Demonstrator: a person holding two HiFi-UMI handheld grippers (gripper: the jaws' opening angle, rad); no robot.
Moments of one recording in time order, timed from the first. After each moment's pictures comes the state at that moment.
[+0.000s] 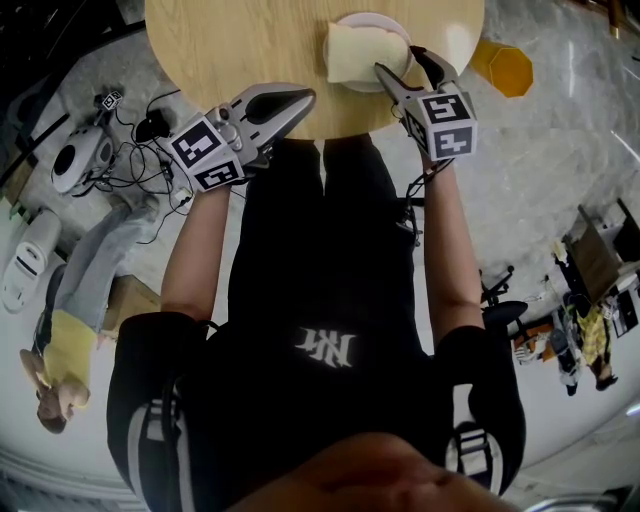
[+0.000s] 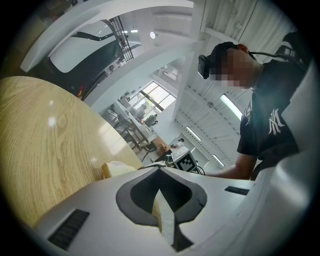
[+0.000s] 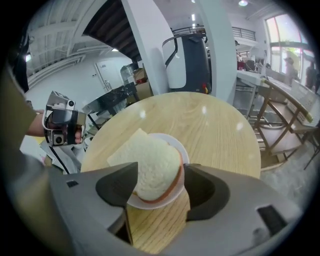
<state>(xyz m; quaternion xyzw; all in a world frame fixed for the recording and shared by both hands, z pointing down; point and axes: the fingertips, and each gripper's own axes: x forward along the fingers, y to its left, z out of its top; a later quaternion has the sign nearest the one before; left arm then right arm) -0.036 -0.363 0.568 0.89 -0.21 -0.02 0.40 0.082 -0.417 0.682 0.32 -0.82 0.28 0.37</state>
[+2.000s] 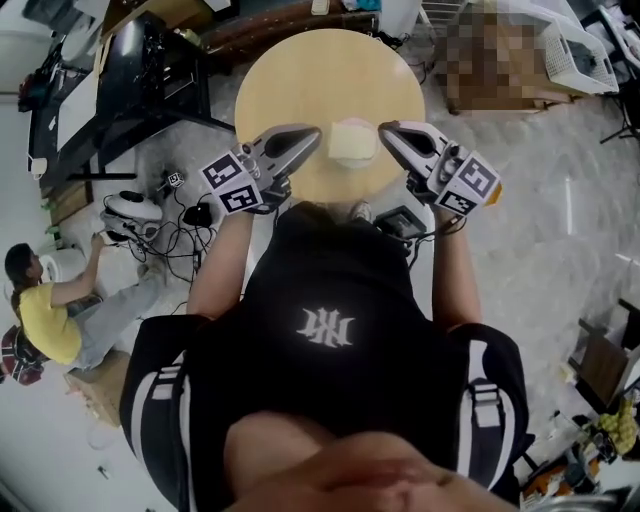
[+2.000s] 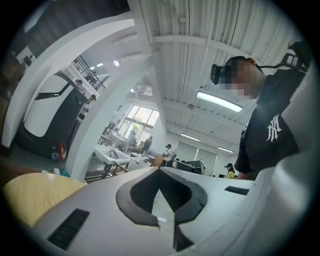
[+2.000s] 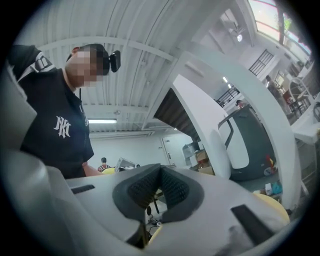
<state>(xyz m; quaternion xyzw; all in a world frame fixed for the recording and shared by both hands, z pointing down) -0.012 -0.370 0.362 0.94 -0.28 -0.06 0.19 0.079 -0.389 0.355 0.07 -0.98 0.14 -0.09</state>
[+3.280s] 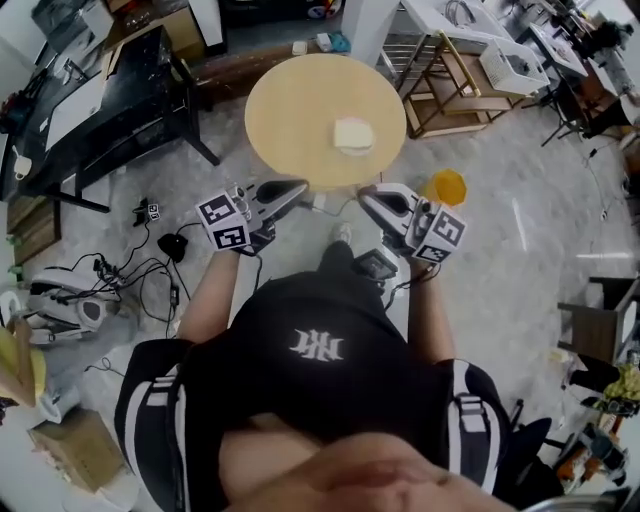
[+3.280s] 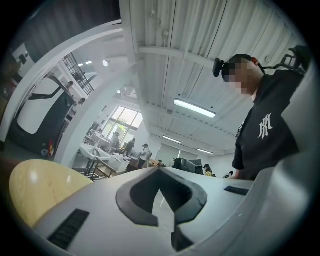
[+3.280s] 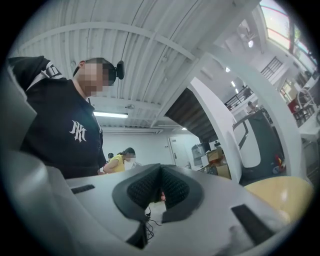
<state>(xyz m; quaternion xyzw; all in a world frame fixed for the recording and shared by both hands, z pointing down) -0.088 -0.139 0.349 0.96 -0.20 -0.09 0.17 0.001 -0.124 0.323 0.07 -0.99 0.10 -0.09</state>
